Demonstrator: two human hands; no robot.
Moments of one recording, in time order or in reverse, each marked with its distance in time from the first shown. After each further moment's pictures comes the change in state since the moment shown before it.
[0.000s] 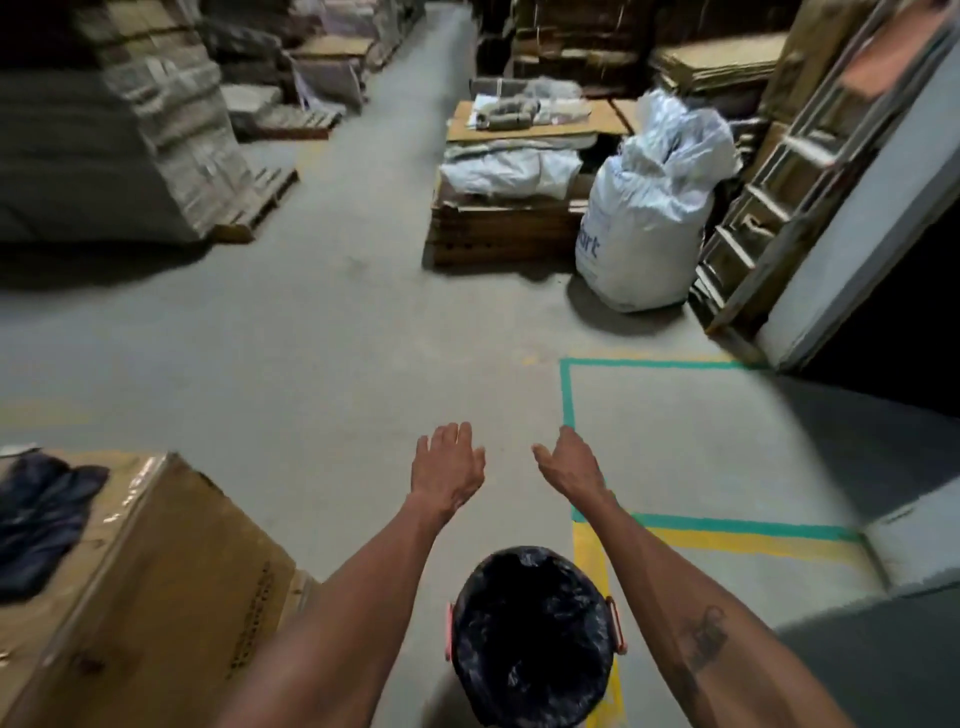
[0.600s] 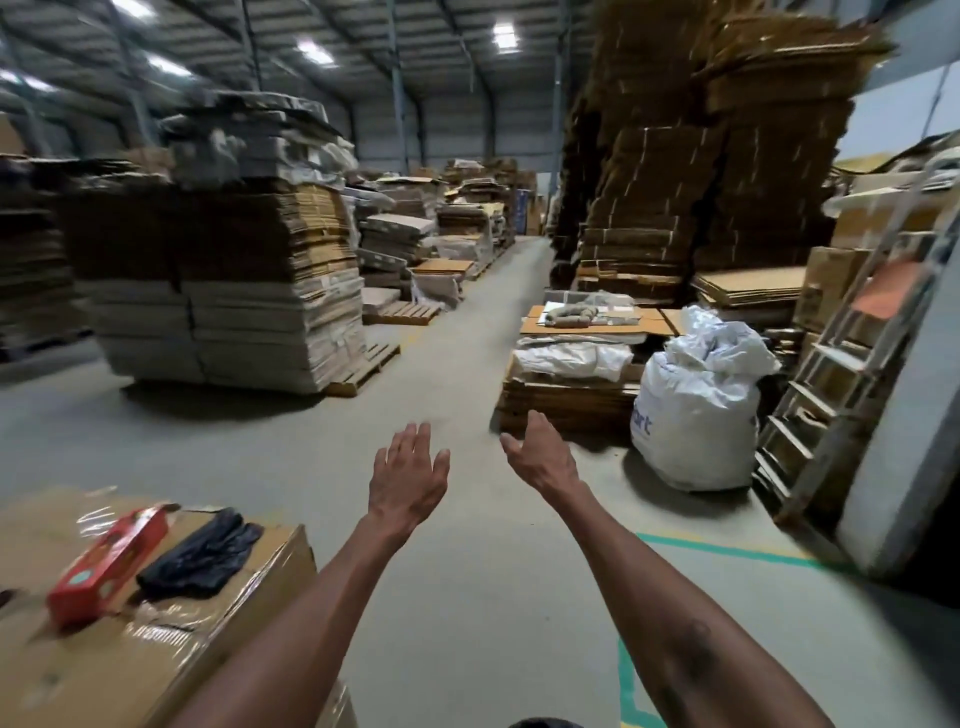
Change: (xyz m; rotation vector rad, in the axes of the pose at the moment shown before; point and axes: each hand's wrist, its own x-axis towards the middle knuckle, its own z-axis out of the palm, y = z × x) left_hand -0.135 -0.004 -0.242 -0.076 0.488 -0.186; right_hand -0.148 -0.170 -0.161 0.032 0.244 -0.543
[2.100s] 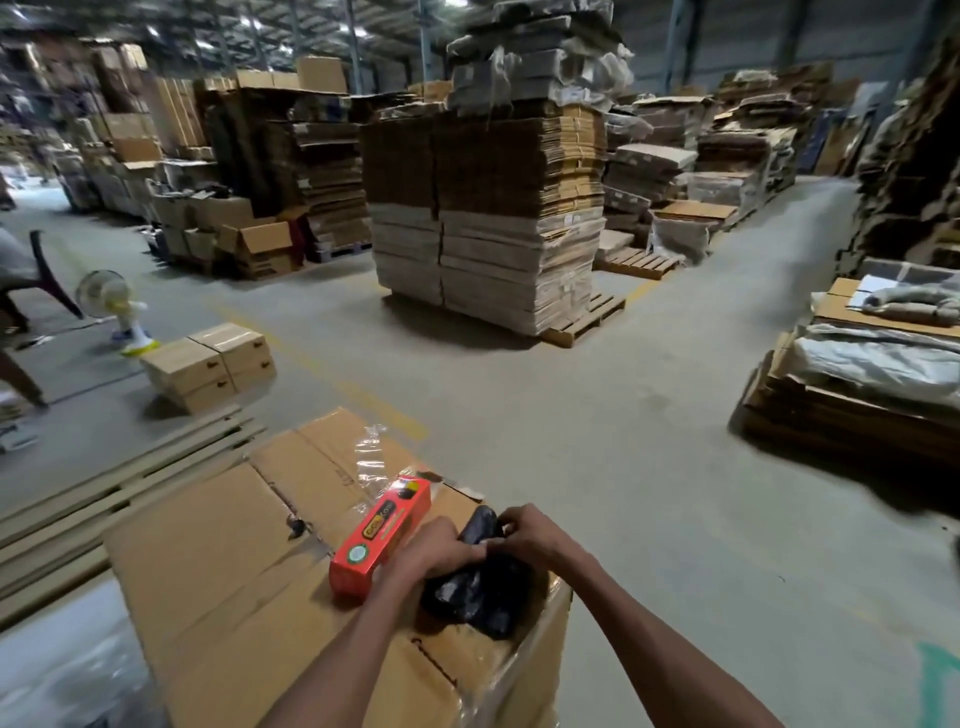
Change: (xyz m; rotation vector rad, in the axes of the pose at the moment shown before) left_hand 0.023 -0.393 -0.013 -0.276 -0.483 -0.720; right_hand 0.062 -0.255 0.392 0.120 -0.911 -0.336
